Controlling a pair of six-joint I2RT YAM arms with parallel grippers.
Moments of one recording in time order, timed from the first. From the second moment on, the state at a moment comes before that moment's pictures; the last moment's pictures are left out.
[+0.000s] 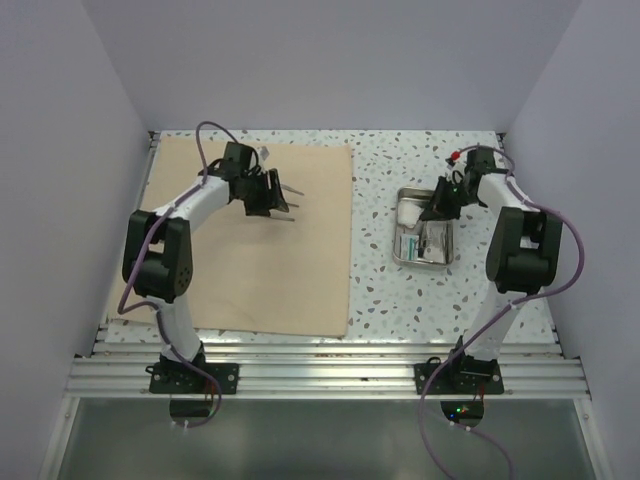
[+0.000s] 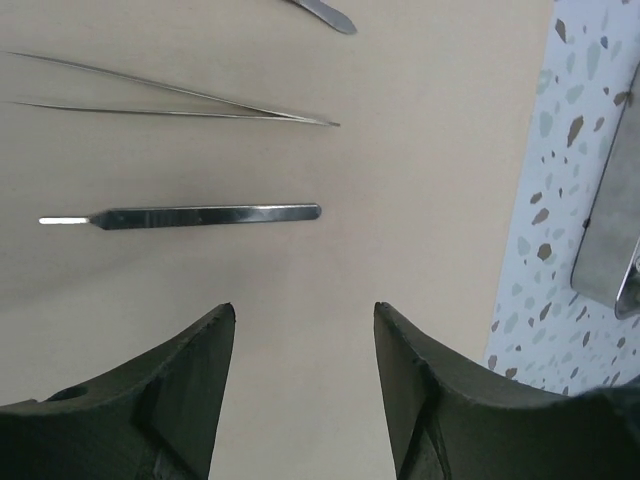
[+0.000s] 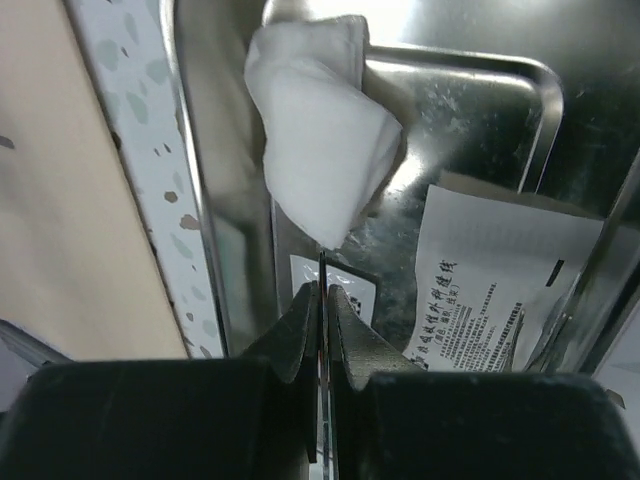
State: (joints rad) left arm -0.24 1.88 1.40 -0.48 0.34 -0.39; right arm -0.12 1.93 1.43 -0.67 -0.49 0.20
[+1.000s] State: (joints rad) left arm -0.30 2.28 2.06 -0.98 -0.08 -1.13; right arm -0.05 1.76 1.49 -0.82 -0.32 0.29
